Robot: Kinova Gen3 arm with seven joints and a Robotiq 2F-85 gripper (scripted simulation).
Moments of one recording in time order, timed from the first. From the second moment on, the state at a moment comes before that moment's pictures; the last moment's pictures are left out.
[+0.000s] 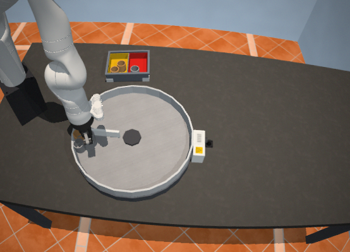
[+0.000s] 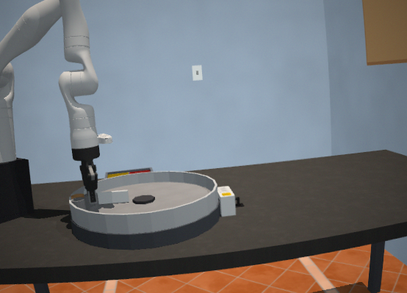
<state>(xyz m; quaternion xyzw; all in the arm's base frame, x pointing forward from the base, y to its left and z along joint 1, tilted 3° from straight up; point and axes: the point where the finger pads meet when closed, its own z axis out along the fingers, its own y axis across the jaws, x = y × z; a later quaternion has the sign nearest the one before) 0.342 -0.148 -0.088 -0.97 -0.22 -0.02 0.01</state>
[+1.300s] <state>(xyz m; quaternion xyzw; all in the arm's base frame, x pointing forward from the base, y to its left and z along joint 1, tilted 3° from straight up) 0.341 -0.148 -0.076 -0.97 -0.22 -0.02 0.02</state>
